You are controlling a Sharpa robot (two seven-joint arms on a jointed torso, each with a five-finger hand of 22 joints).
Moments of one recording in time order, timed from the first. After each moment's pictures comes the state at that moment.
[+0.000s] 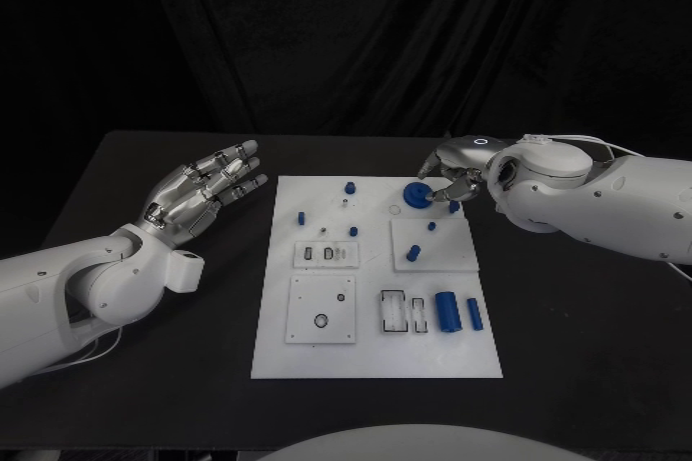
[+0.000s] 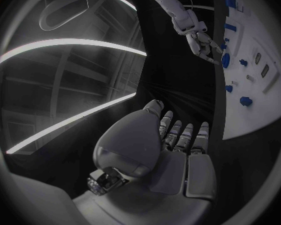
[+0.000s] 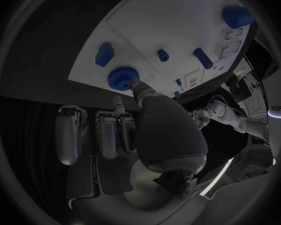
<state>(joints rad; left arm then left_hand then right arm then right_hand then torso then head) 1.26 -1.01 -0.21 1.55 -0.04 0.07 0.68 1.53 0.25 -0.05 0.18 0.61 0.40 0.10 0.06 0.05 0.09 0.14 0.18 0.03 0.08 0.19 0.06 0.02 0.16 0.08 0.29 0.05 0.02 1.44 -0.84 -0.25 1.41 -1.56 -0.19 -0.19 1.34 -0.07 0.19 0.14 0.32 0.76 0.08 0.06 0.20 1.47 0.01 1.57 1.31 1.46 -0.04 1.57 1.31 0.04 1.46 0.07 1.45 1.31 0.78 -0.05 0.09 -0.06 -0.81</state>
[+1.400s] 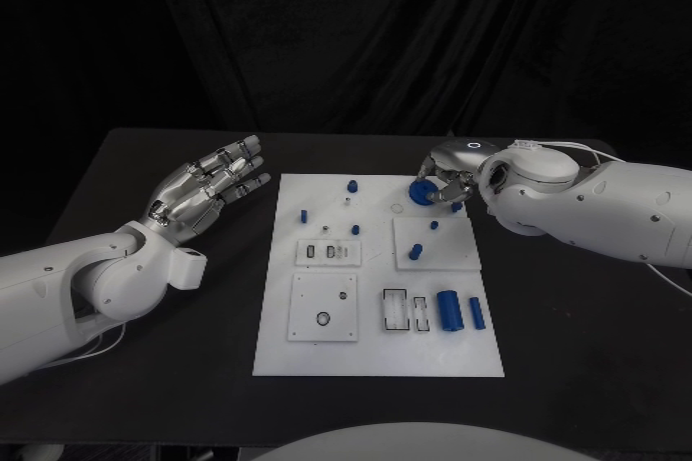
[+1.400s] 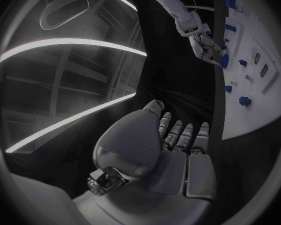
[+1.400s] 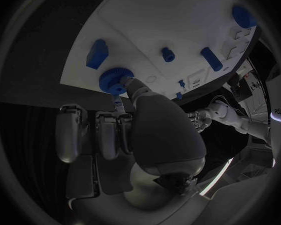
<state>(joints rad) 1.26 -1.01 -0.21 1.54 -0.04 0.08 0.68 1.52 0.25 -0.03 0.18 0.61 0.36 0.06 0.06 0.05 0.10 0.16 0.18 0.03 0.08 0.19 0.06 0.02 0.15 0.08 0.30 0.05 0.02 1.40 -0.78 -0.24 1.36 -1.56 -0.22 -0.19 1.44 -0.04 0.22 0.04 0.43 0.93 0.12 0.14 0.03 1.46 0.00 1.57 1.31 1.47 -0.05 1.57 1.31 0.04 1.45 0.07 1.43 1.31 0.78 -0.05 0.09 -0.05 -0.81</state>
